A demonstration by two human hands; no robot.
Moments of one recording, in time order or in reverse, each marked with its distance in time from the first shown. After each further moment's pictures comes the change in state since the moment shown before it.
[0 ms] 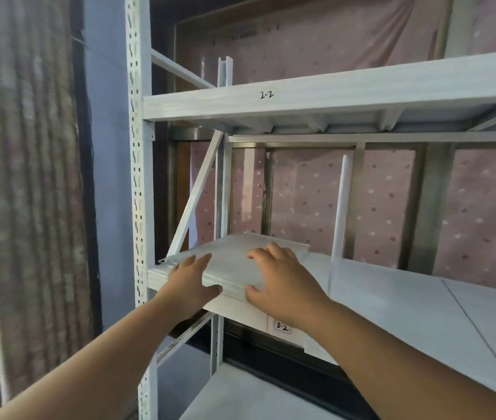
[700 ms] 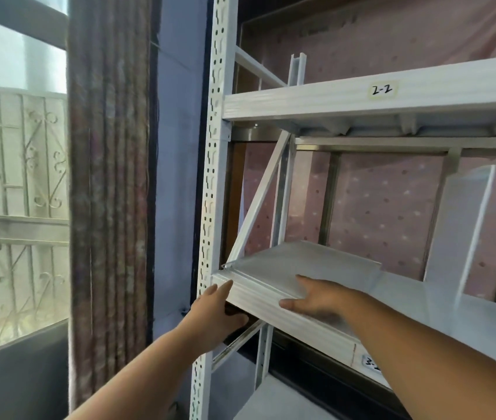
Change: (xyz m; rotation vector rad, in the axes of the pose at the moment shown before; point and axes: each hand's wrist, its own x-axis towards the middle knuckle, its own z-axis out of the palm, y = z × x) left_hand -0.010 -0.100 -0.017 -0.087 -0.069 -0.174; right_hand 0.131 0.025 0.104 0.059 -0.559 0.253
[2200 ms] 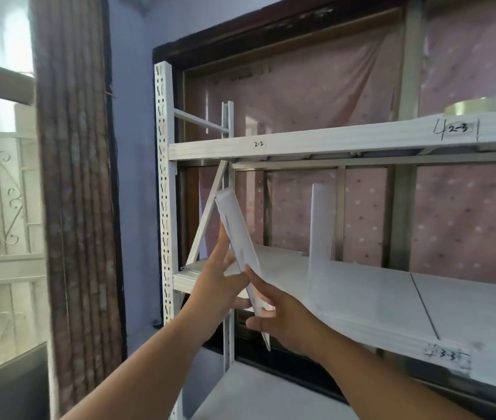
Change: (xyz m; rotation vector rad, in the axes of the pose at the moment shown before) left_hand -0.205 0.194 -0.023 -1.000 -0.062 0.378; right_hand -0.279 -0.005 0.030 0.800 0.260 -0.418
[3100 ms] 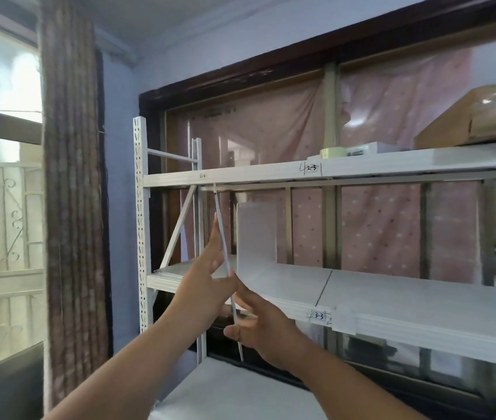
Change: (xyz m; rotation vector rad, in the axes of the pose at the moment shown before) left_hand -0.179 0.116 0.202 0.245 0.072 0.025; right_hand -0.234 -0.064 -0.065 0.182 0.007 -0.108
